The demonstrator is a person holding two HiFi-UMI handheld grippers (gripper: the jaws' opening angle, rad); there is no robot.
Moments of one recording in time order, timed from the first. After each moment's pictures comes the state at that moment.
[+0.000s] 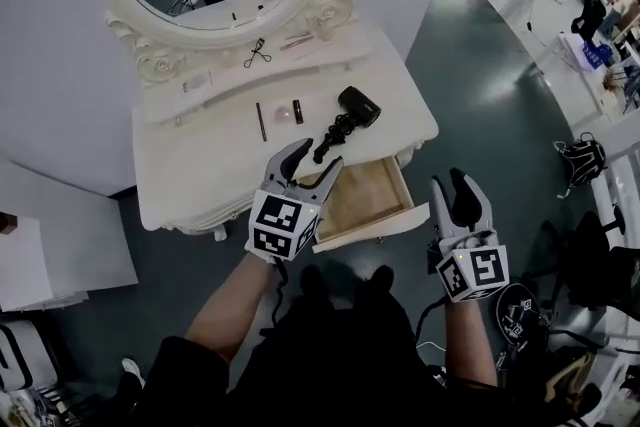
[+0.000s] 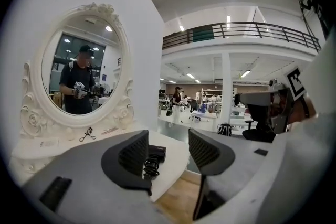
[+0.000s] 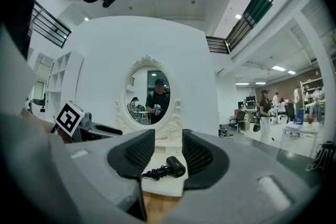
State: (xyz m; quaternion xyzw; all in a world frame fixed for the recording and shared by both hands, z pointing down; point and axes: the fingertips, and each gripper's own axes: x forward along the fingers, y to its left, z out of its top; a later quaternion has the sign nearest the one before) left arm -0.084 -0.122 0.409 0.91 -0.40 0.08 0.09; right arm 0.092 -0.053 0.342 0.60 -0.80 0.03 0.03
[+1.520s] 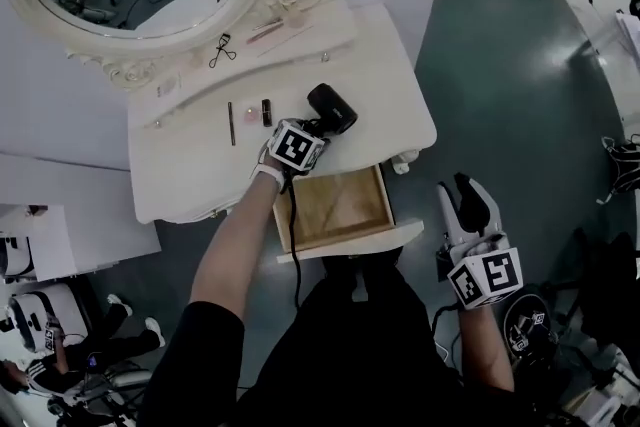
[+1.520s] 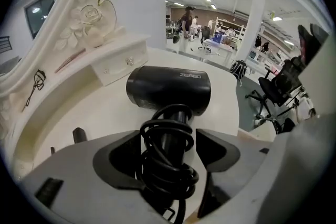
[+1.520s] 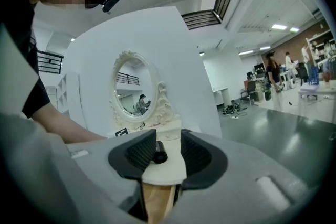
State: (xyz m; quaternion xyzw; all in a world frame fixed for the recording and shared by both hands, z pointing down) left arm 0.006 -0.290 0.683 0.78 -0.36 0.45 0.24; right arm 0.255 -0.167 0.439 0.52 -0.84 0.17 0.01
